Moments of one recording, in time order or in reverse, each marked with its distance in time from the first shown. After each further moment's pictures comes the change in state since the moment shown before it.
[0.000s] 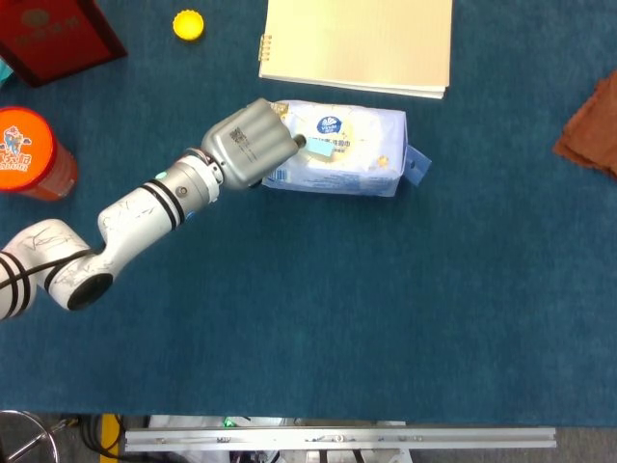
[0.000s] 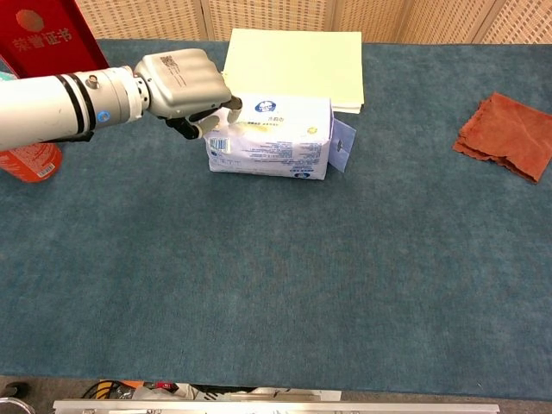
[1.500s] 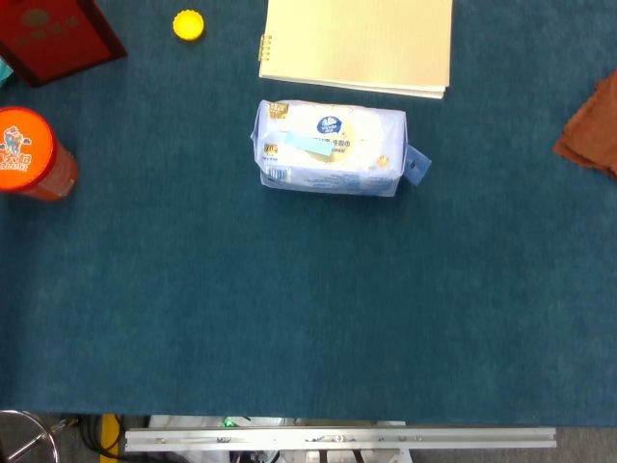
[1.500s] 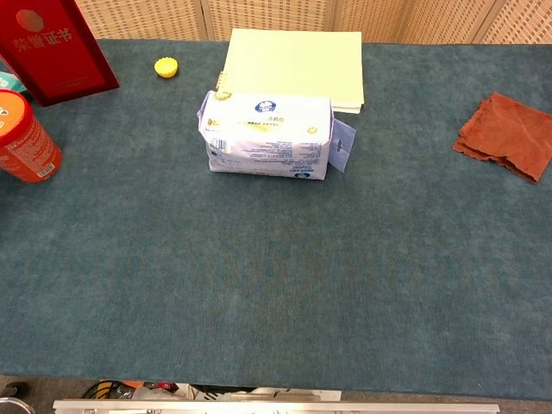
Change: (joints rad) left arm 0.843 0.299 0.063 -0.260 -0.071 0.883 -0.328; right arm 0.049 0.038 -0.033 0.031 -0.024 -0.107 -0.010
